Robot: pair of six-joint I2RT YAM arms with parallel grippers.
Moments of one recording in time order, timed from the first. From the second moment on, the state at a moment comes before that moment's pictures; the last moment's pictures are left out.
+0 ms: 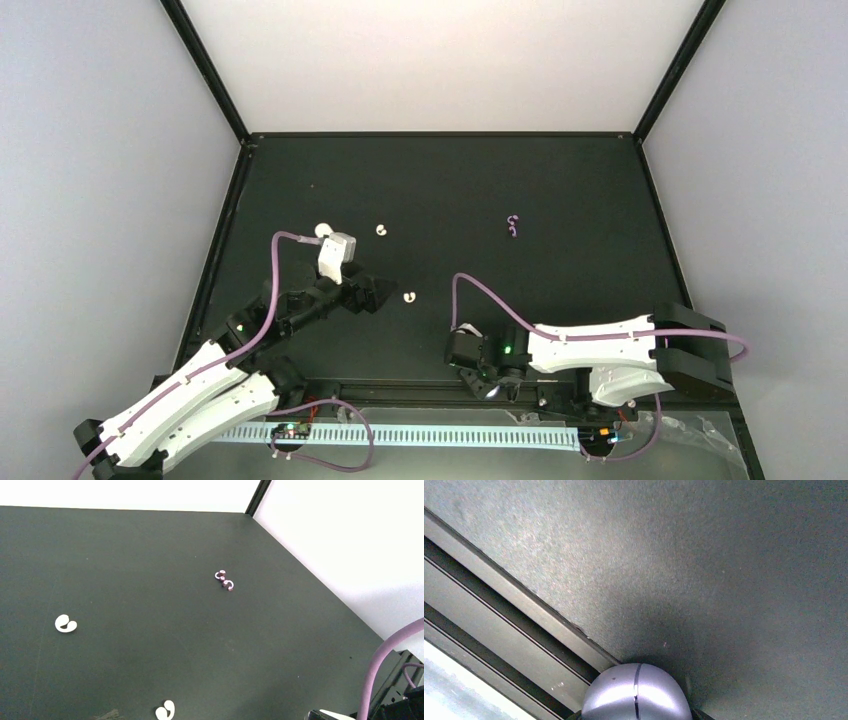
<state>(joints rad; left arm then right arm) -0.79 0.57 0.62 -0.37 -0.05 -0.42 1.39 1.32 0.64 -0.69 0.05 0.70</state>
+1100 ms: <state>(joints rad) -0.79 0.58 0.62 -0.37 -0.06 -0.42 0.99 1.62 0.95 -0.52 0.17 0.42</state>
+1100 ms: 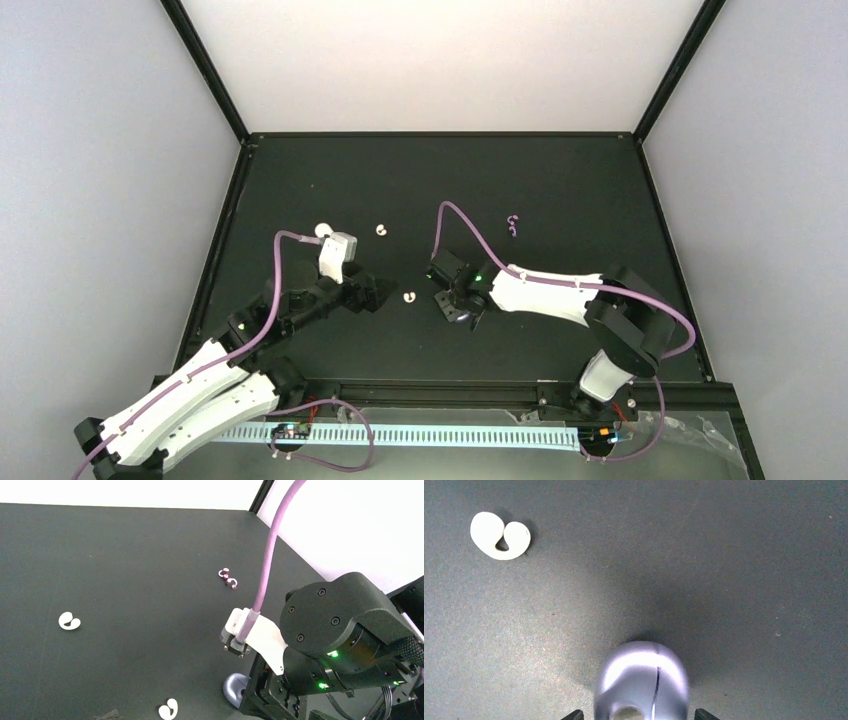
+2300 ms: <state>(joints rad) -0.79 0.61 0.61 -0.37 -0.06 -0.42 0.92 1.55 0.84 -0.52 0.10 0.43</state>
